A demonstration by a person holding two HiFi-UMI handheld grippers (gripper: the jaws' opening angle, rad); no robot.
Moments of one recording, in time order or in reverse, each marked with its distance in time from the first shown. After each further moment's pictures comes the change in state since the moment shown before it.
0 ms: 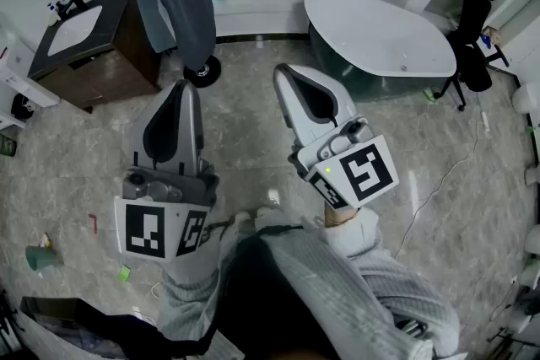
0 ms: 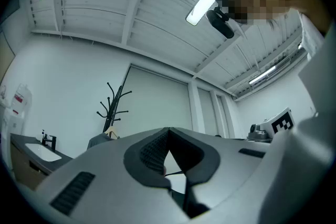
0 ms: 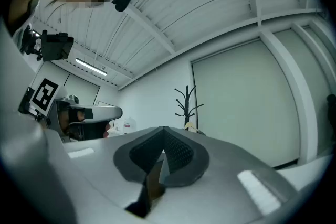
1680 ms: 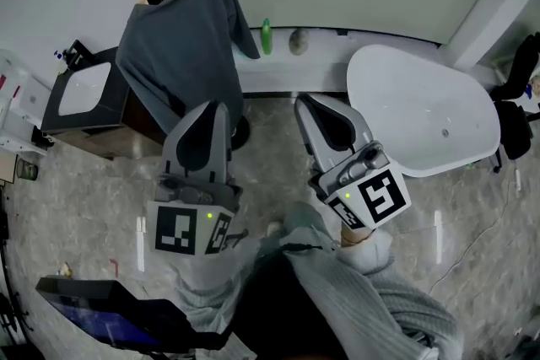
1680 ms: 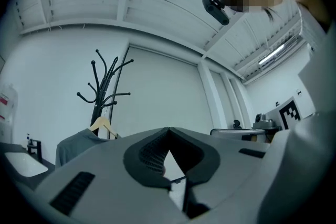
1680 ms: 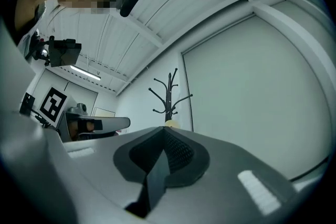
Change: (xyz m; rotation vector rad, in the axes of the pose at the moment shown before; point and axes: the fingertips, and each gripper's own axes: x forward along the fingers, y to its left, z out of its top) left arm 0.370 0.163 -0.131 0.080 0.087 0.048; right arm 0.291 -0.276 -0.090 0.072 -0.057 0.077
